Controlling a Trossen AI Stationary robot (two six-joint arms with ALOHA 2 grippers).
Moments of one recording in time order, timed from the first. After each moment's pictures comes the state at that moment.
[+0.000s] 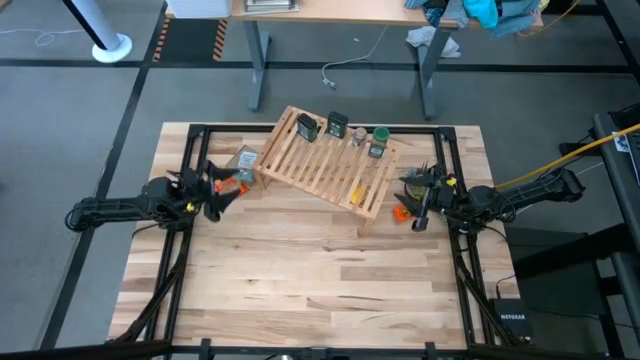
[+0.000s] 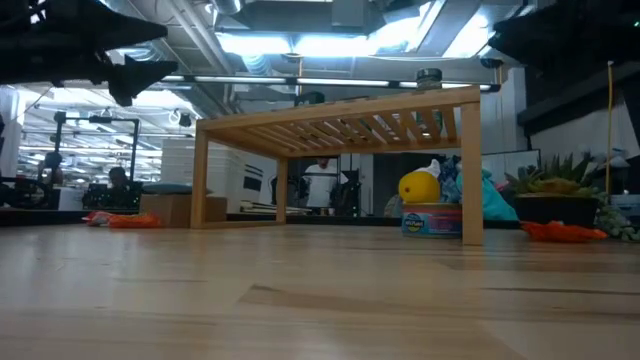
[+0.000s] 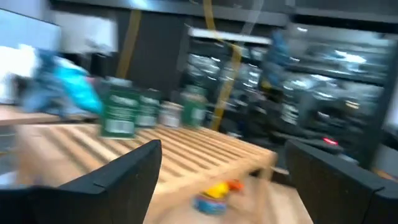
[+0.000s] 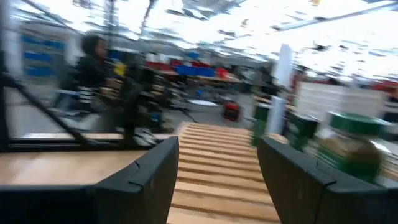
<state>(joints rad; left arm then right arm) 0.08 0.00 0.01 0.25 -0.27 -0.13 0.27 0.40 0.13 0.48 0.59 -0.23</state>
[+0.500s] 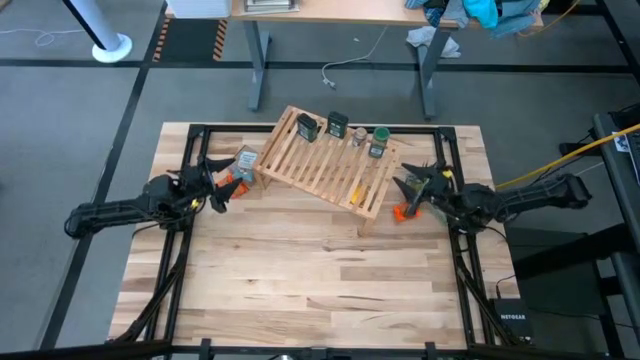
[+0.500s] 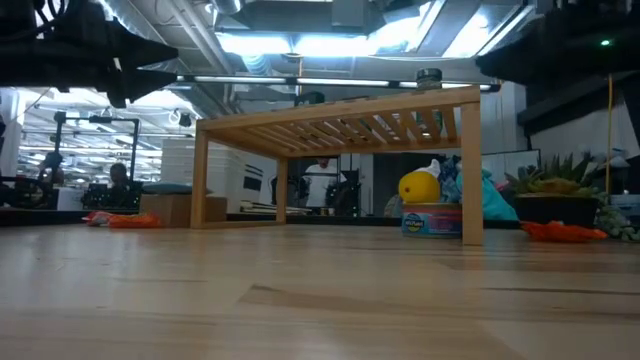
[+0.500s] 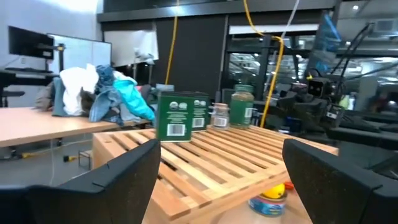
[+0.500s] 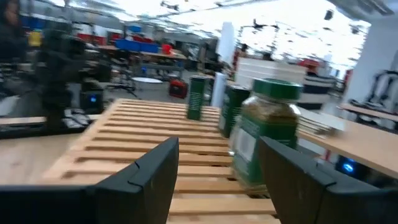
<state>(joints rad) 0.17 0.02 0.01 0.24 -0.32 -0.04 0.12 0.48 0.15 0.46 0.69 -0.21</state>
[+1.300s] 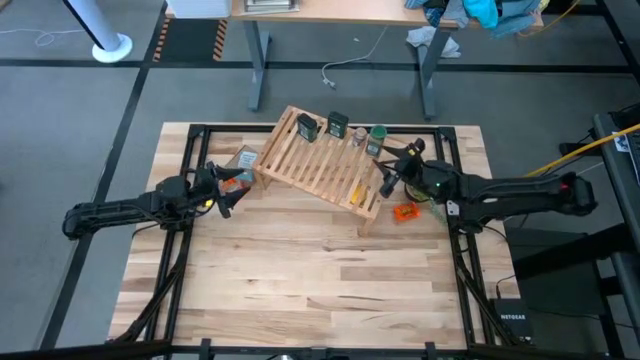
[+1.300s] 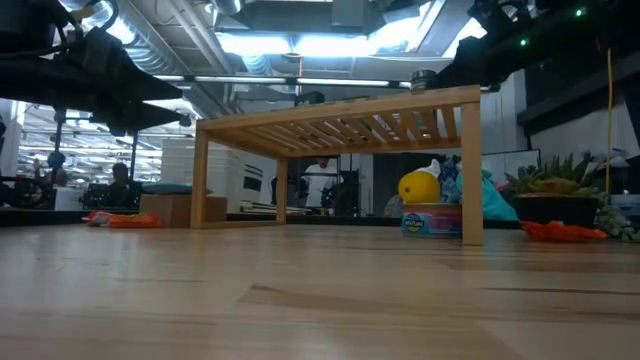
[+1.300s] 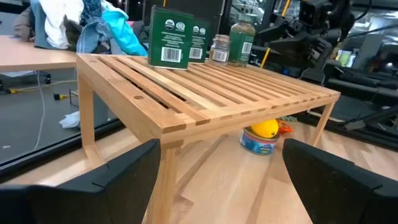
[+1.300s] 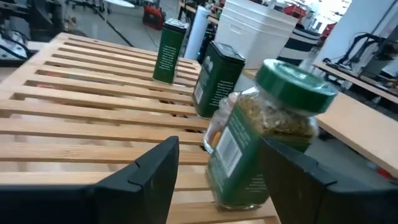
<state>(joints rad) 0.19 0.08 0.01 0.05 -0.27 -0.18 -0.12 0.89 0.49 0.21 0.59 -0.18</state>
